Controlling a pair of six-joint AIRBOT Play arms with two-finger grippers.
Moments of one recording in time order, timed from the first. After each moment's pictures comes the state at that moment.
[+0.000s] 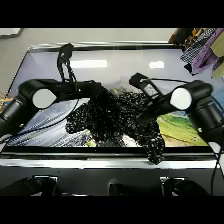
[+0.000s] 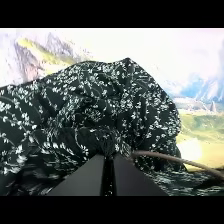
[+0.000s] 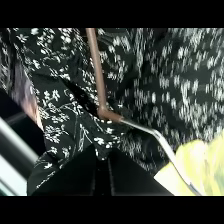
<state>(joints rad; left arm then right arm) -0.60 -1.24 1.41 1.40 -0.84 -1.96 0.44 -1.09 1.28 -1.46 1.34 1.18</state>
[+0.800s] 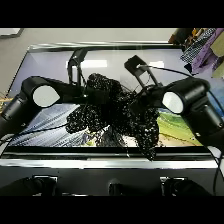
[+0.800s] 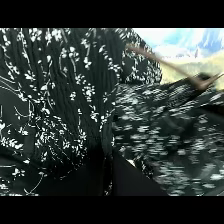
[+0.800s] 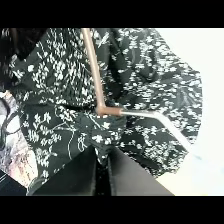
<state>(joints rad) -0.67 -1.28 1.49 1.32 -1.02 -1.89 0.56 -1.09 1.38 -1.67 1.21 1.43</state>
